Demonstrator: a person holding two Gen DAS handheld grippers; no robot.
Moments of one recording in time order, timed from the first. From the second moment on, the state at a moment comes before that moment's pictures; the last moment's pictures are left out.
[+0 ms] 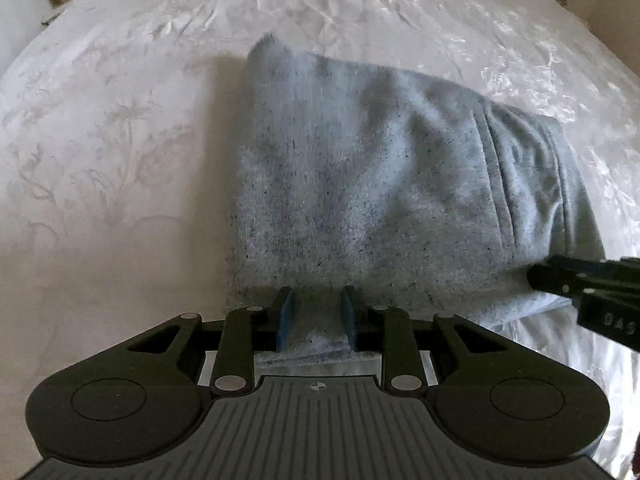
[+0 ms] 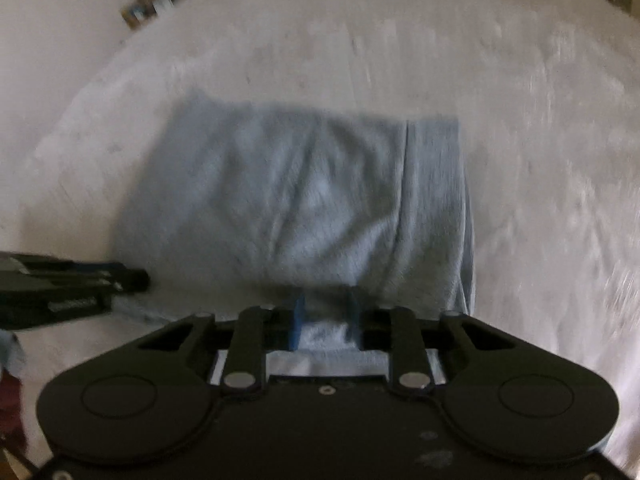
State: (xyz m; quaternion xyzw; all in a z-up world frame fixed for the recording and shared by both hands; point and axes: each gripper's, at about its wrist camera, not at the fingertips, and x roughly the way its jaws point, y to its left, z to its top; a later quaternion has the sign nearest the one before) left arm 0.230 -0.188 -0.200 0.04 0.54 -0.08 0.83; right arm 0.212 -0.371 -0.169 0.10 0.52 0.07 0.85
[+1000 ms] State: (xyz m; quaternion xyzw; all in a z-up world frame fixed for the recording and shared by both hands) left arm 0.148 -0.124 -0.142 -0.01 0.52 -0.05 0.85; right arm 0.177 -0.302 -0.158 0.11 0.50 0.11 0.85
